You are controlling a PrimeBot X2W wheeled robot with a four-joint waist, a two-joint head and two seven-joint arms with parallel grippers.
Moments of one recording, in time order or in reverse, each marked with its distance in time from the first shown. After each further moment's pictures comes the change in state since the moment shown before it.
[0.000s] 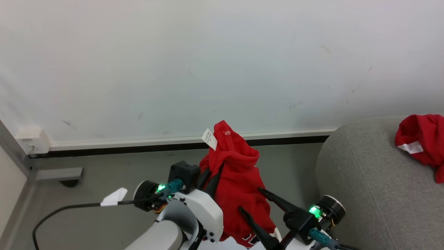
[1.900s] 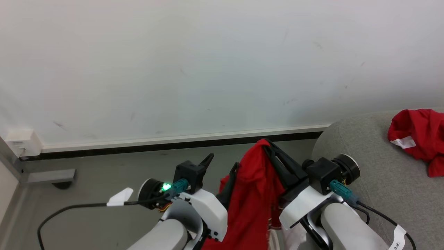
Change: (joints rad) left arm -0.028 -0.014 -0.036 0.029 0.001 0.010 -0.026; right arm -0.136 0.089 -0.192 0.056 0.025 0.000 0.001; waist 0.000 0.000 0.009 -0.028
